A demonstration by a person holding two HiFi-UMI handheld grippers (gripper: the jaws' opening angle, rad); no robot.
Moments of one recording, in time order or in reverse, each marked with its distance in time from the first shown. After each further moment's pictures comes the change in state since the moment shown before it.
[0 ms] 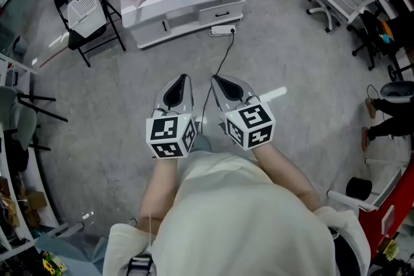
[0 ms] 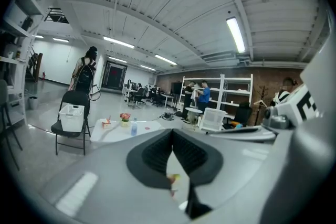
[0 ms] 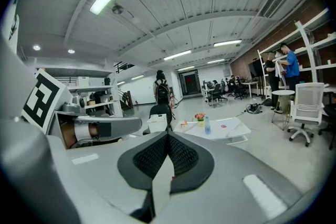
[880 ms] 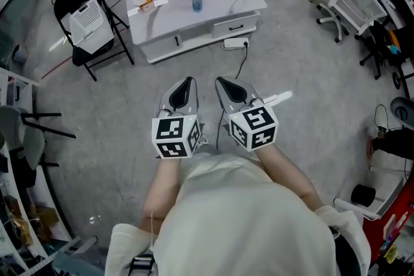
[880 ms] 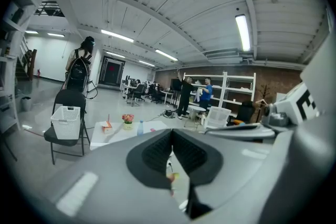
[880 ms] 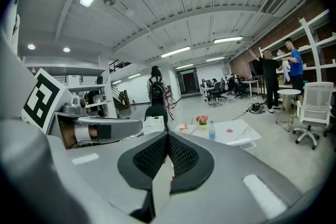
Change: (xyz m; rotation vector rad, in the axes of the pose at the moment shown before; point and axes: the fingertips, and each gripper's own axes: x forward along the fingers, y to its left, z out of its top) left arm 0.108 0.135 0.047 0.001 0.050 -0.033; right arm 0.171 -0.011 0.055 0.012 0.019 -0.021
